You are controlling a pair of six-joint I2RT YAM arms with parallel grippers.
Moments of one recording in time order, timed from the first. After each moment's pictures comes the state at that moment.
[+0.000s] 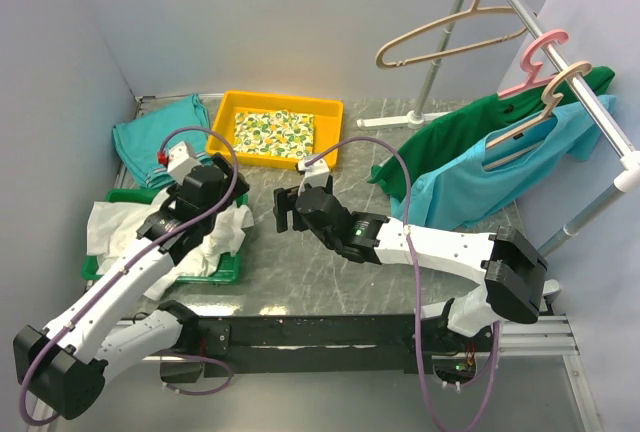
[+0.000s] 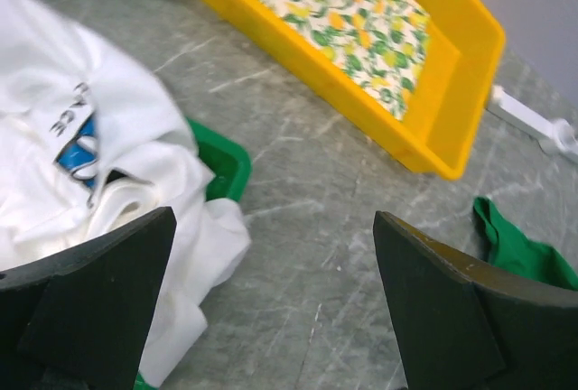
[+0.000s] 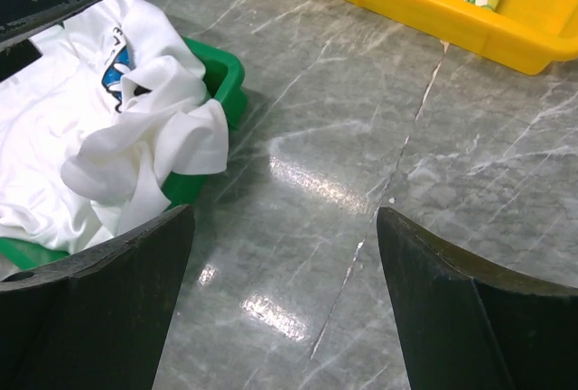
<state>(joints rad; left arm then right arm) -0.51 0.94 0.83 -0.42 -0.51 -0.86 1.10 1.49 1.05 -0.02 0.50 0.49</state>
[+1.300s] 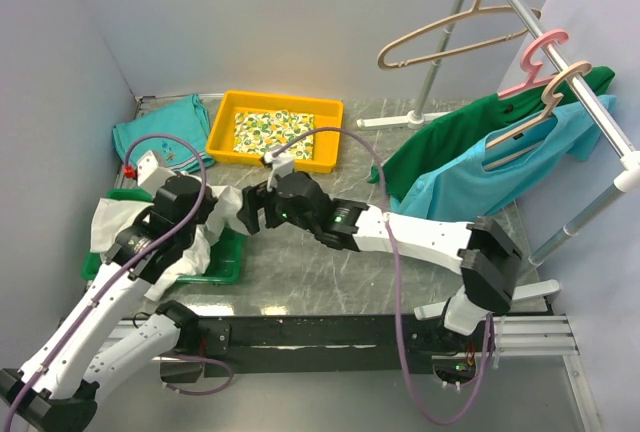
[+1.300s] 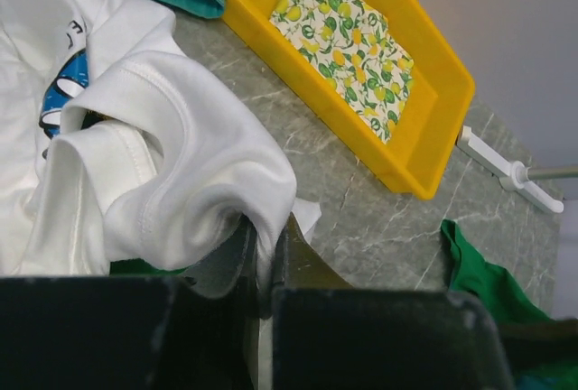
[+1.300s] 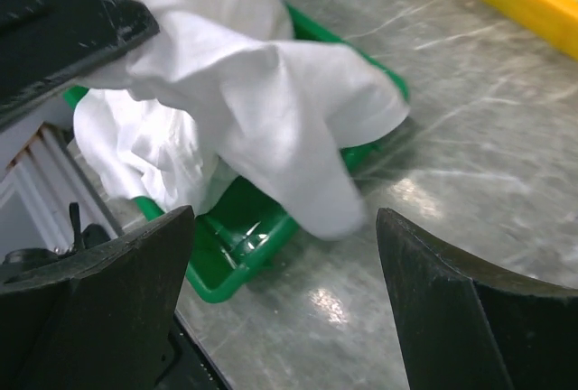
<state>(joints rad) -0.51 0.76 0.88 -0.65 -0.60 -0.99 1.10 1.61 1.22 0.02 0.18 0.45</state>
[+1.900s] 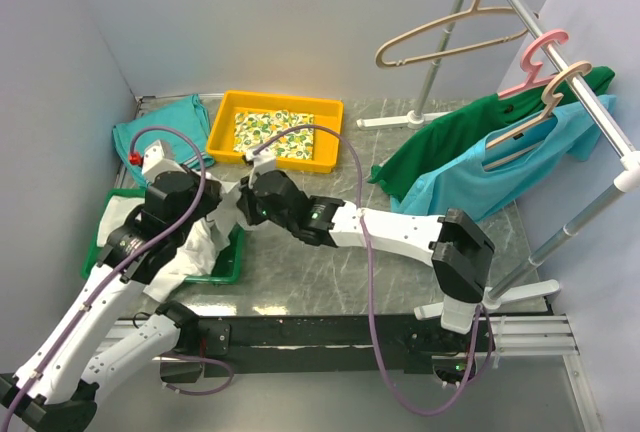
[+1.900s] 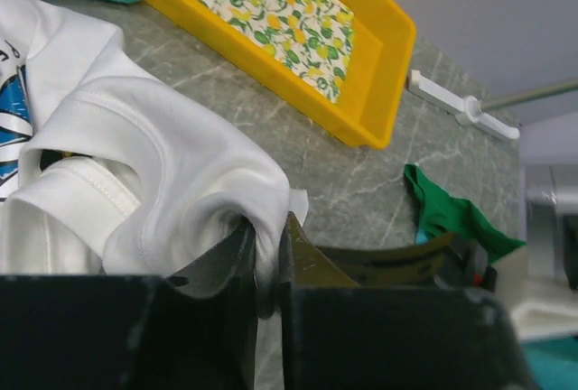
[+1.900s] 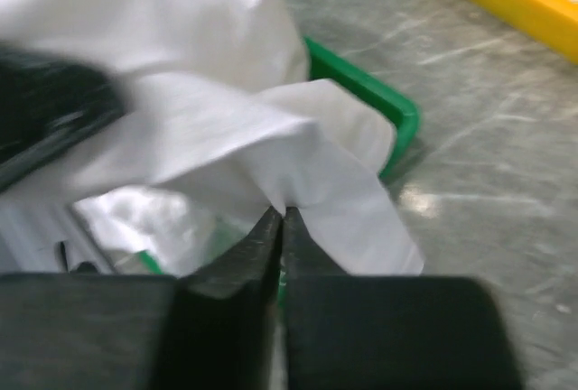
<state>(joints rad) -0.51 0.76 0.95 -0.63 -0.45 -0.87 1.13 1.78 1.40 -0.01 0.24 0.47</state>
